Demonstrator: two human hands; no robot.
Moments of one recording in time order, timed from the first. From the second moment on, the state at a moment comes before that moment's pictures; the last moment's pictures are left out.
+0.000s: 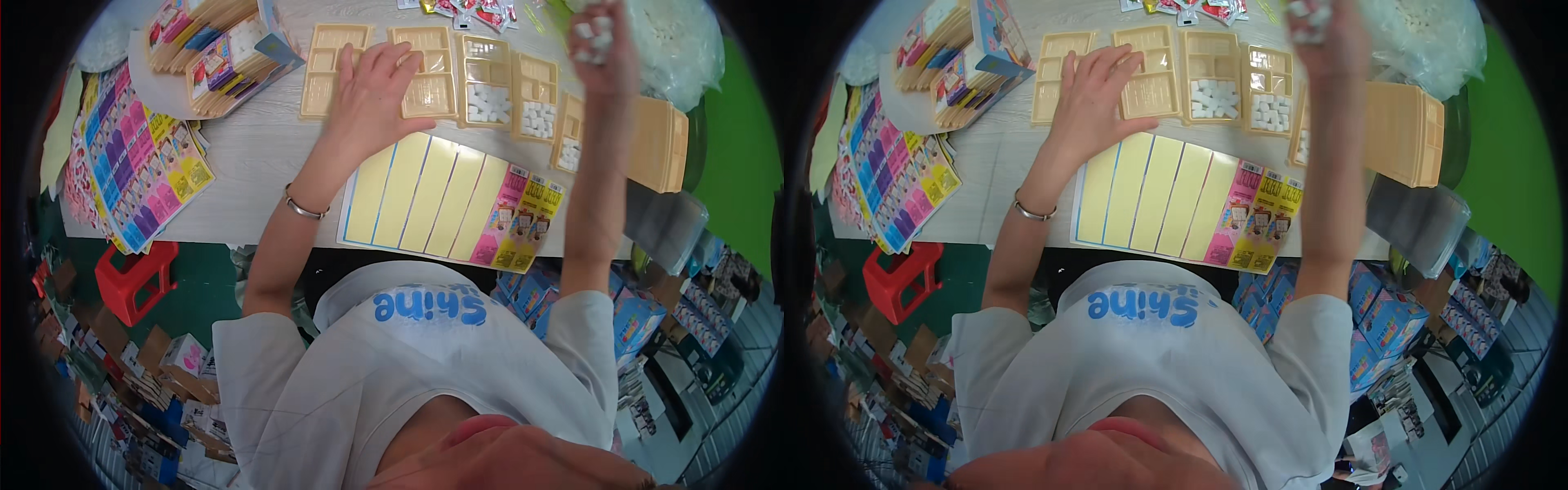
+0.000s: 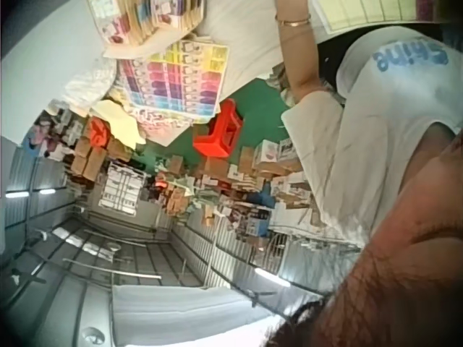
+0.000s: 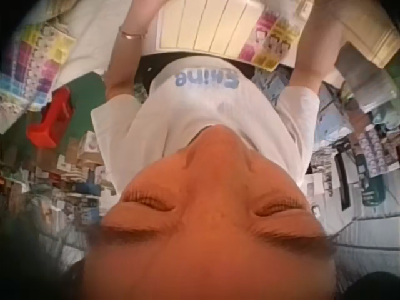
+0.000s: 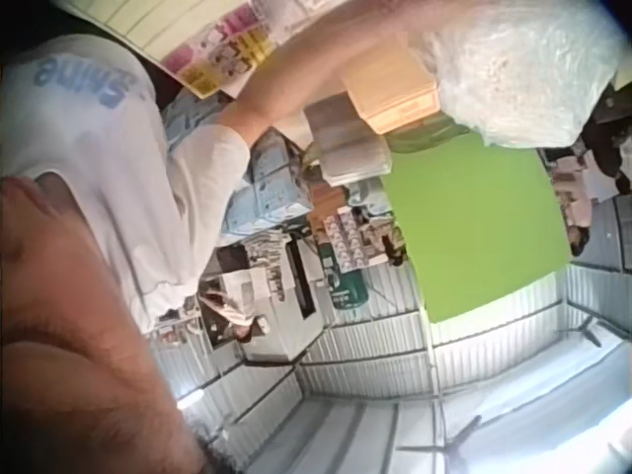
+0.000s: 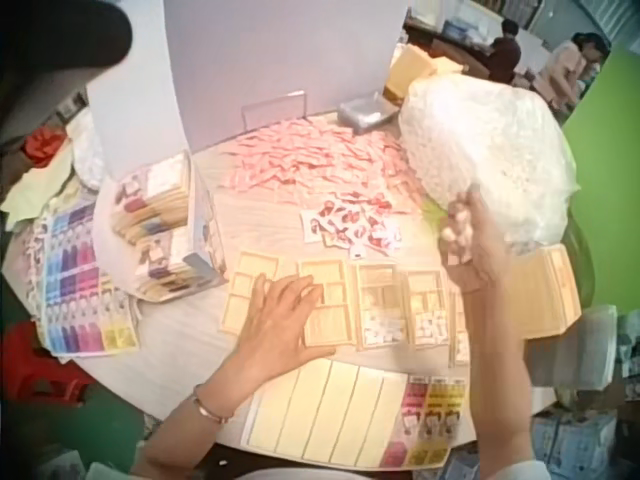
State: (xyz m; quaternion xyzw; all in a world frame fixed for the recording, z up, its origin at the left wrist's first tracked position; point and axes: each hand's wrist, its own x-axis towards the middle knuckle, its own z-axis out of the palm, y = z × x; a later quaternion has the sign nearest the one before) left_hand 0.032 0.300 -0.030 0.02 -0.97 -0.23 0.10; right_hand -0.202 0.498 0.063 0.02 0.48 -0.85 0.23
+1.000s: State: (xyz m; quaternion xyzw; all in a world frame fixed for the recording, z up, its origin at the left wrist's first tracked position) left_hand 0.056 0.317 -0.029 0.03 -0.94 -0.26 0.22; right_hand -0.058 0.438 -0.035 -0.16 0.57 -0.79 0.13
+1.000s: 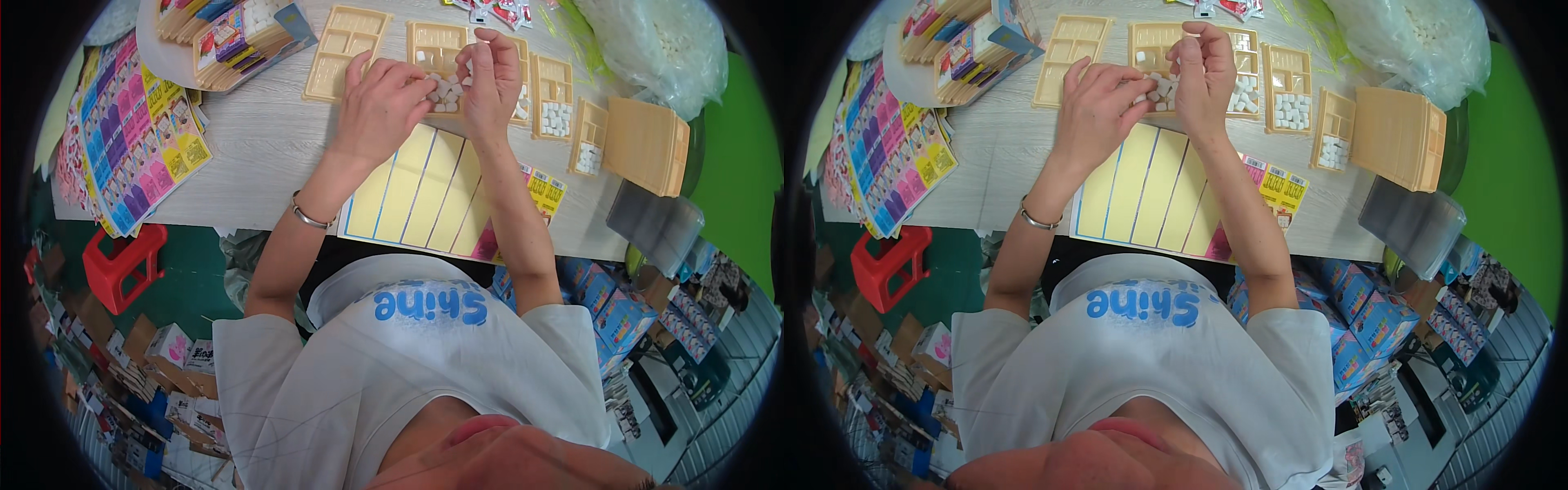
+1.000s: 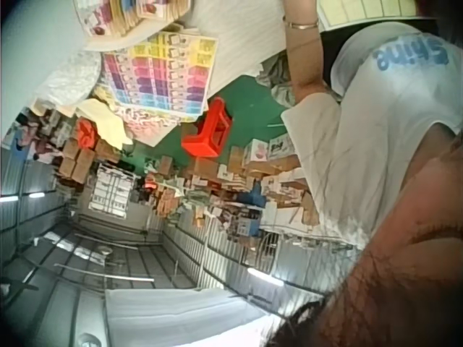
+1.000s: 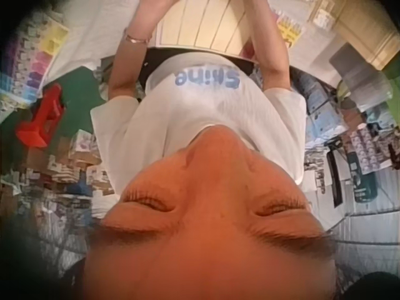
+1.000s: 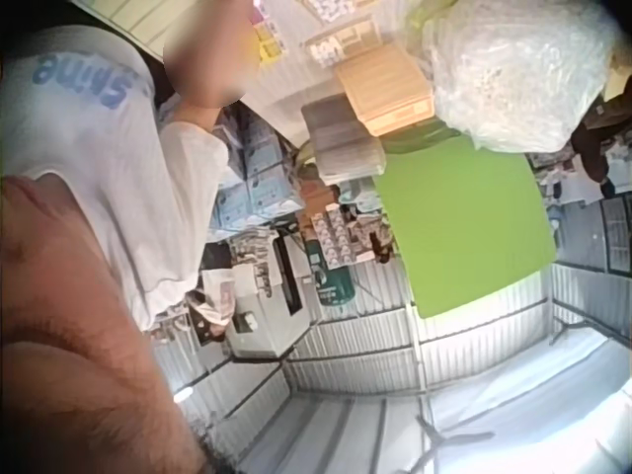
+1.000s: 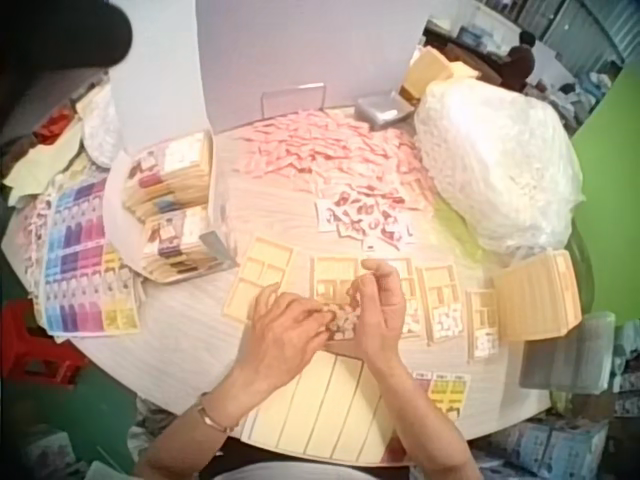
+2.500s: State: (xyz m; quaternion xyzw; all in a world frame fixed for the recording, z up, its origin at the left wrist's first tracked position) left_hand 0.070 0.326 -0.031 0.13 -0.91 -0.29 0.26; right_hand -0.045 0.467 0.001 -0.44 0.83 -0.33 0.08
